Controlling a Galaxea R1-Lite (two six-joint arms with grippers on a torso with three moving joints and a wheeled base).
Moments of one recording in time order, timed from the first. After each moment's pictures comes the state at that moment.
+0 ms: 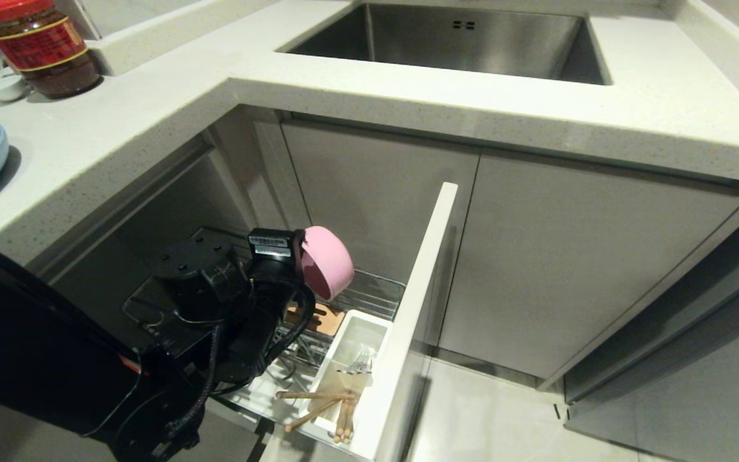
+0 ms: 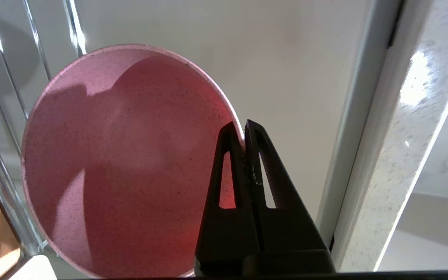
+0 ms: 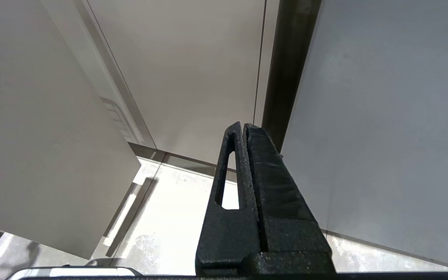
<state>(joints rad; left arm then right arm) -0.61 1.84 -0.60 -1.35 0.49 -1.40 0.00 0.00 0.00 -0.08 0.00 0.02</state>
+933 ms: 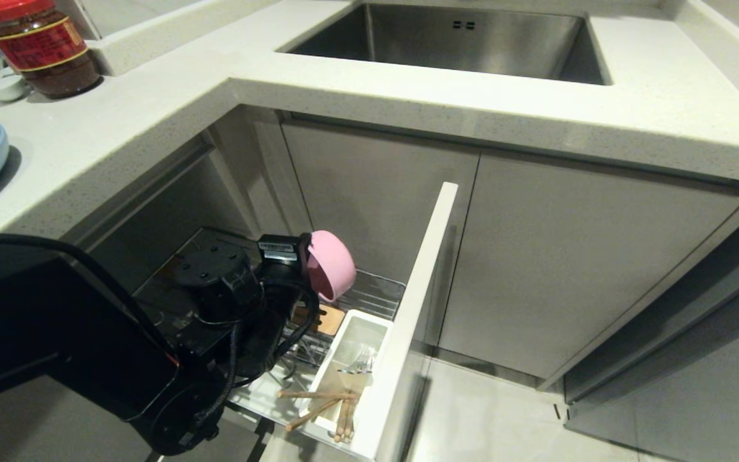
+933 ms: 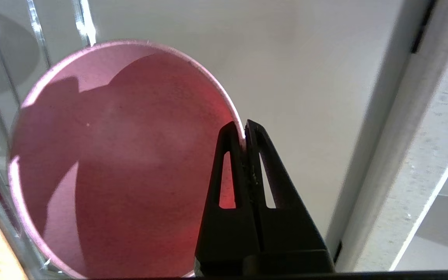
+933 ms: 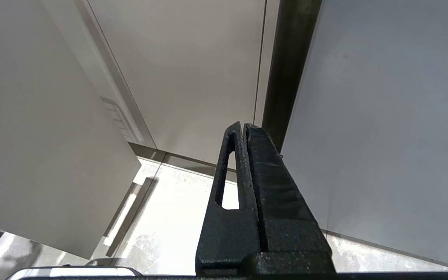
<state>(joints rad) -0.56 1.95 -0.61 -1.46 0.42 -1.42 0.00 0.00 0.00 -0.08 0.00 0.02</state>
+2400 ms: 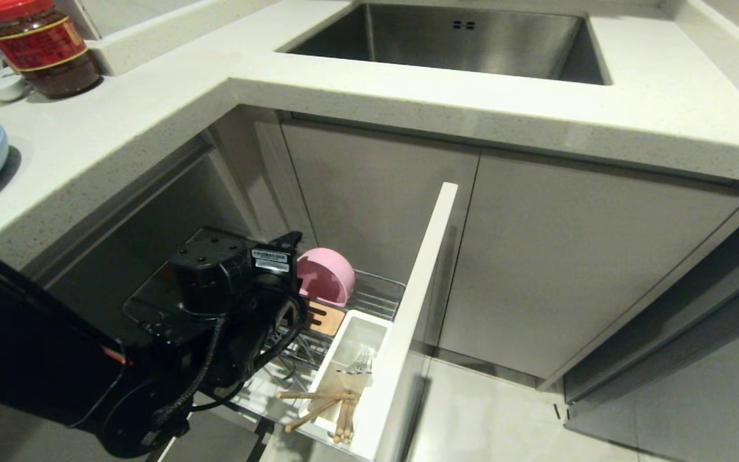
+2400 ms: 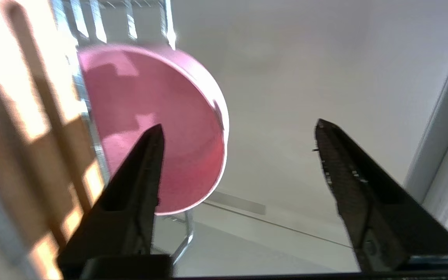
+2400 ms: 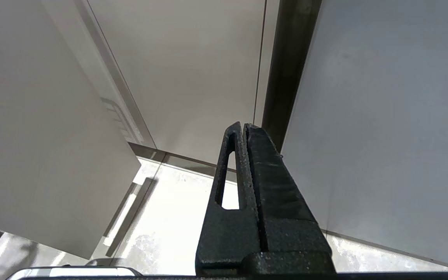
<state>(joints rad) -0.56 1.80 -0.61 -1.09 0.47 -1.42 0.00 0.00 0.00 -0.08 0.00 0.02</state>
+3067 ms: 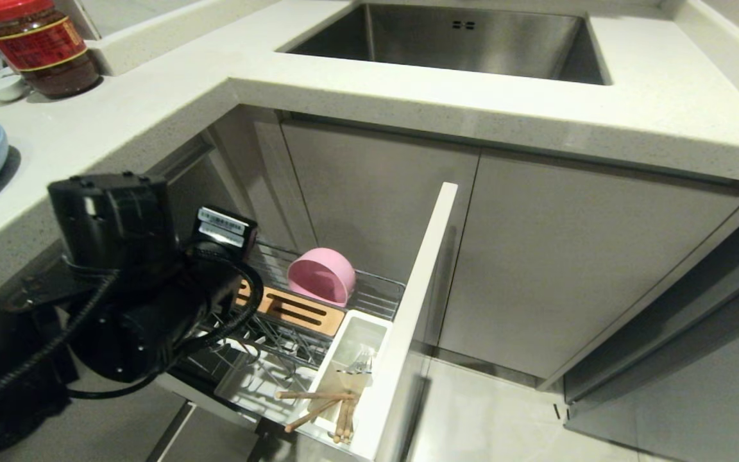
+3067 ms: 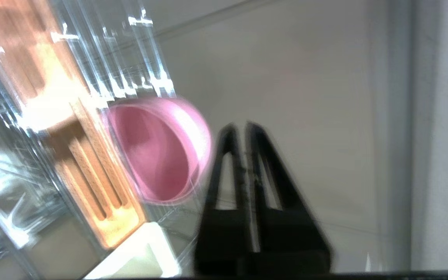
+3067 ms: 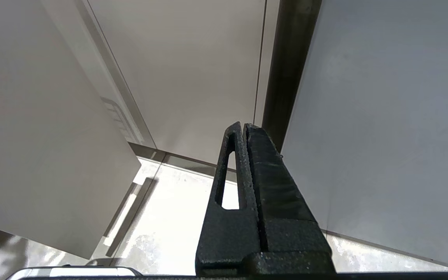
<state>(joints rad) -0.62 1.47 -0.75 -0.56 0.62 -1.17 0.00 0.00 0.00 -0.08 0.00 0.02</state>
